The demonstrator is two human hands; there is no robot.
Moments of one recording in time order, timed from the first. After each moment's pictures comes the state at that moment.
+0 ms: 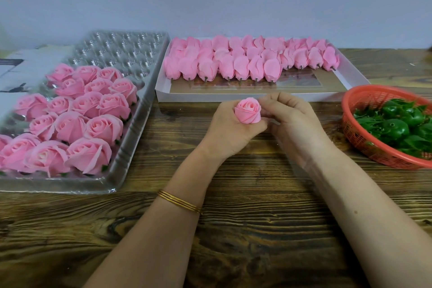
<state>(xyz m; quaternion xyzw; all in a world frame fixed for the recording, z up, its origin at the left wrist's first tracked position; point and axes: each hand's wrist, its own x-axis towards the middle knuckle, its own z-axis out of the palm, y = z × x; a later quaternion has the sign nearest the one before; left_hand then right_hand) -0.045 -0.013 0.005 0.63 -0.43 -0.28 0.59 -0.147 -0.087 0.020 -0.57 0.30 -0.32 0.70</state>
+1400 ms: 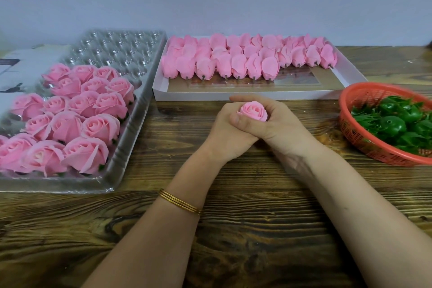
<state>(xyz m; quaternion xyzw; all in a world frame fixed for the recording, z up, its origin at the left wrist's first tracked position) -0.049 -0.014 0.003 0.66 -0.48 -0.25 0.52 -0.144 -0.080 0.014 -0.64 0.24 -0.24 0.69</state>
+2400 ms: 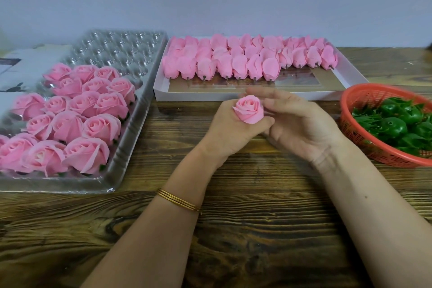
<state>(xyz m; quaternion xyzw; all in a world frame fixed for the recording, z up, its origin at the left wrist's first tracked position) -0.049 -0.015 0.003 0.58 -0.42 -0.33 0.61 -0.157 -0.101 0.028 -0.47 0.16 -0.21 0.84</state>
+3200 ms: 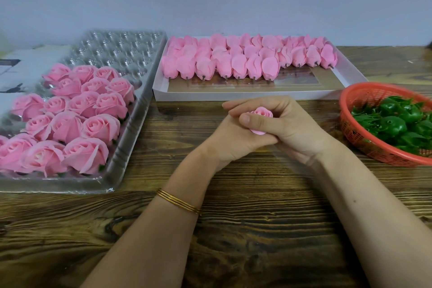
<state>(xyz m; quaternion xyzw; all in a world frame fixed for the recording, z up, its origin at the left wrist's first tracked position) -0.054 -0.011 0.007 0.58 -0.47 -0.40 0.54 -0.153 -0.087 0.025 -0.65 0.13 -0.21 0.72</state>
